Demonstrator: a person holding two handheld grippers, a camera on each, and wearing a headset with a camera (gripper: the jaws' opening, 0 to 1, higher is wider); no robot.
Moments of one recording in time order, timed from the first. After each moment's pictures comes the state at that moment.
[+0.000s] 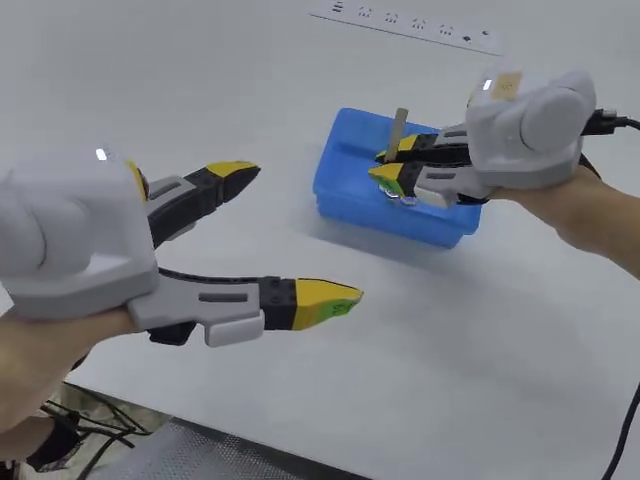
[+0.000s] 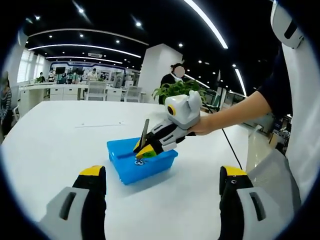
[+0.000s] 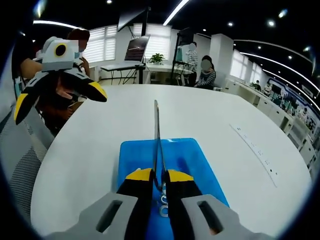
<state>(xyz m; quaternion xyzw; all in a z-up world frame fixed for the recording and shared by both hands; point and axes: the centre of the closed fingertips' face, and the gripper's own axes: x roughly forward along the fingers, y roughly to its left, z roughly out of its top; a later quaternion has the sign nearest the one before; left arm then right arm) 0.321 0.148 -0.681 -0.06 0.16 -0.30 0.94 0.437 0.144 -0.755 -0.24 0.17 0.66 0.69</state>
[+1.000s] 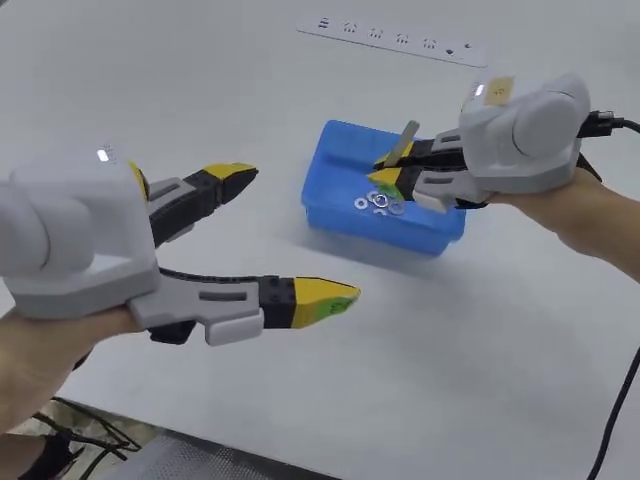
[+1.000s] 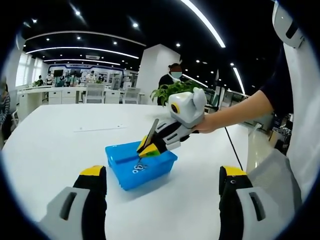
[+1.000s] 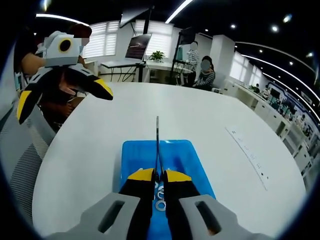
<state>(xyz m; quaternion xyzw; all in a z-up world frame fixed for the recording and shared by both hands) 0.326 0.142 -0.670 -0.05 0.15 -0.31 0.94 0.435 0.132 -0.735 -0.26 0.16 0.65 0.69</state>
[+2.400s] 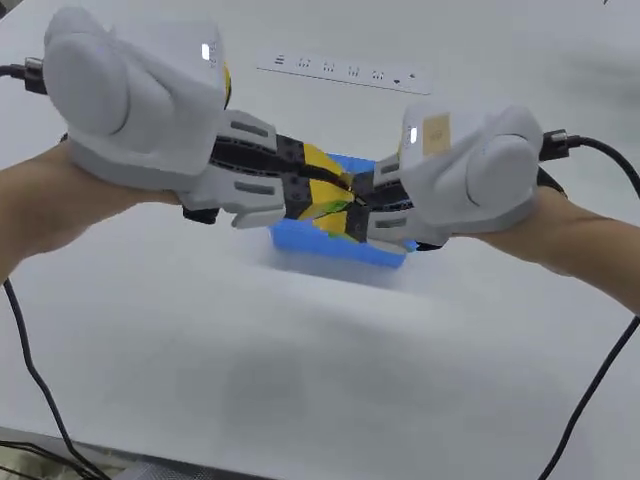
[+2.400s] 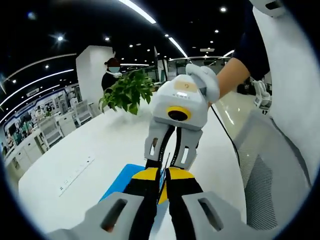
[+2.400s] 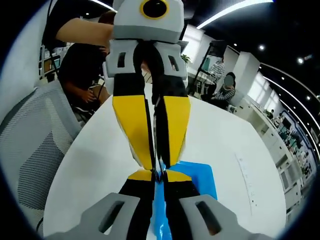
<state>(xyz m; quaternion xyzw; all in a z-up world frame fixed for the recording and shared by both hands) 0.352 0.086 -0.631 0.18 0.13 -0.51 0.83 0.362 0.132 -0.696 -0.34 0.09 0.70 0.62</state>
